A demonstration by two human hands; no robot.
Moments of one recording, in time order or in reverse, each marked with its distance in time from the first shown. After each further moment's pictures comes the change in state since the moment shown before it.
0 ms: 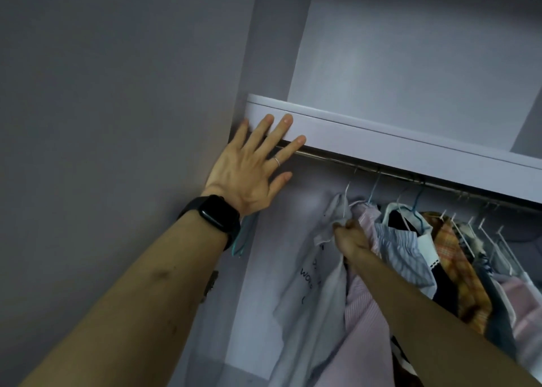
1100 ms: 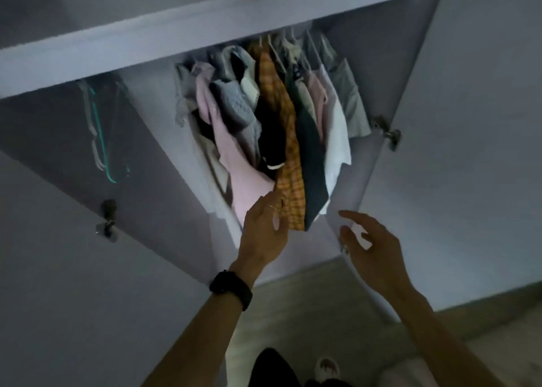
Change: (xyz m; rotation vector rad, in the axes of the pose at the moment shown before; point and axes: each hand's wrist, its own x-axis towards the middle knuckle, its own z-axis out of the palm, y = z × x) left_hand -0.148 0.290 -0.138 -1.258 -0.750 -0.219; right_hand -0.376 0.114 -0.282 -0.020 0.108 0.172
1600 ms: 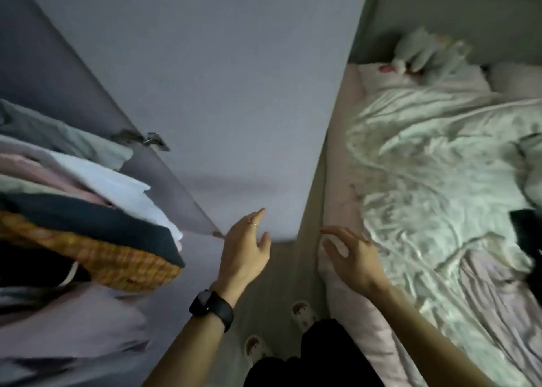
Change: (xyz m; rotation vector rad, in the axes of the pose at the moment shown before) left_hand 0.006 0.086 0.178 0.066 -0.864 0.642; right_hand -0.153 0.107 -0.049 -0.328 0.636 0.581
